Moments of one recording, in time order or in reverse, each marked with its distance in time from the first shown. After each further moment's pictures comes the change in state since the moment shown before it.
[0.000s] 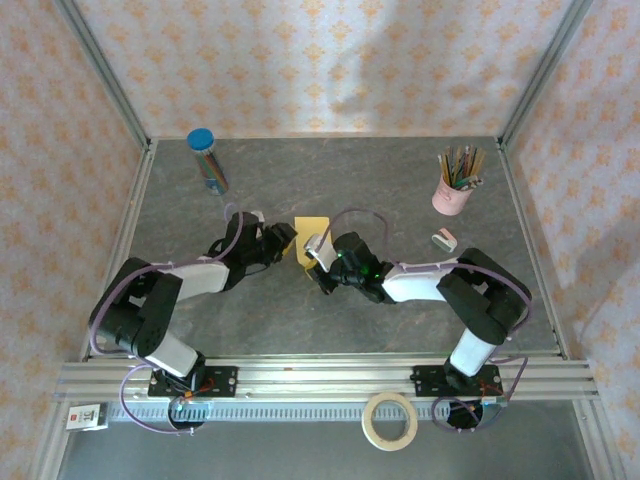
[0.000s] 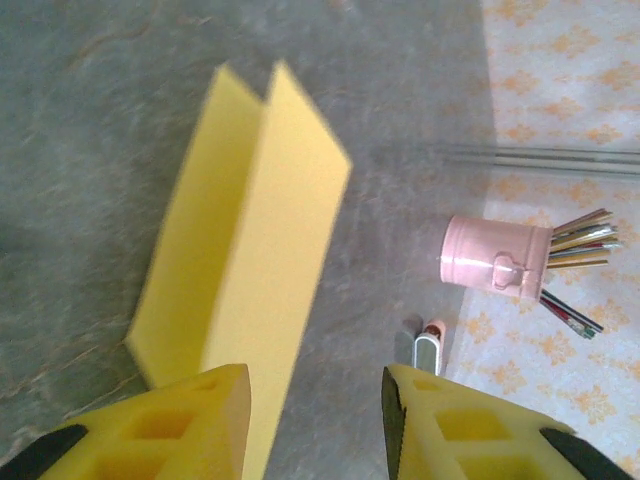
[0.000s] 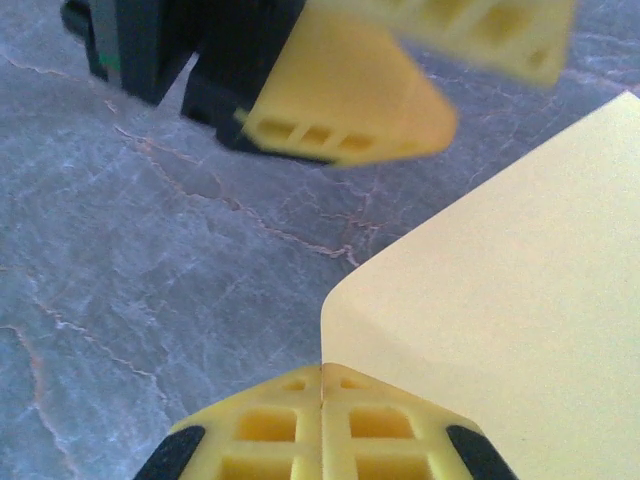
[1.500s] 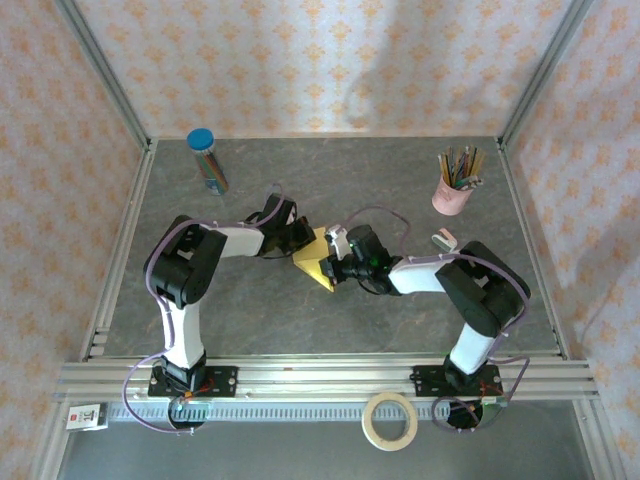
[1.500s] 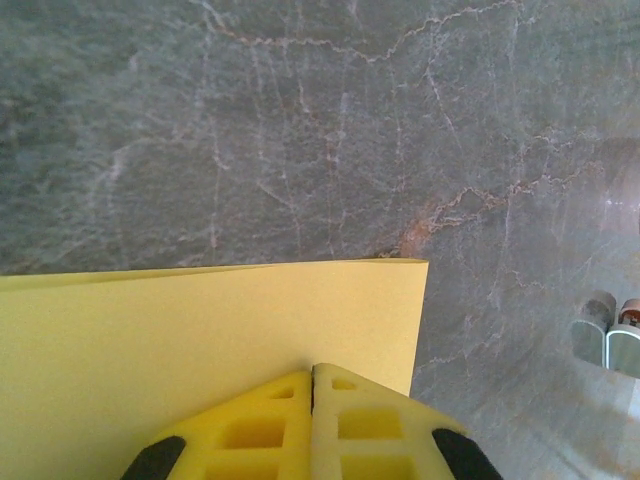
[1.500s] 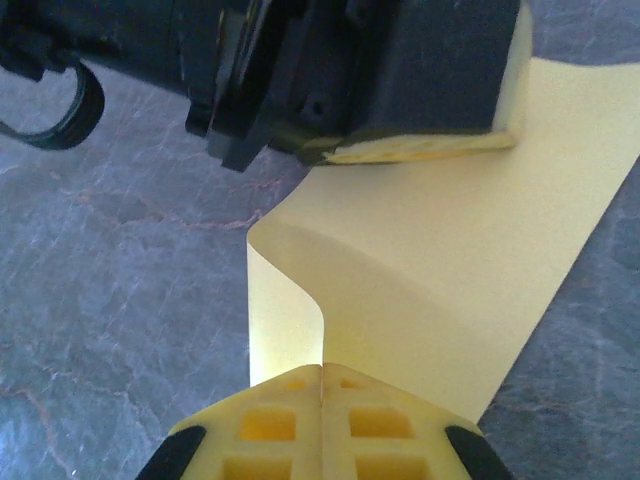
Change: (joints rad) left arm -0.056 0.414 0.411 -0.303 0.015 0.320; right arm -0.121 0.034 -0.010 -0.016 -0.077 0.333
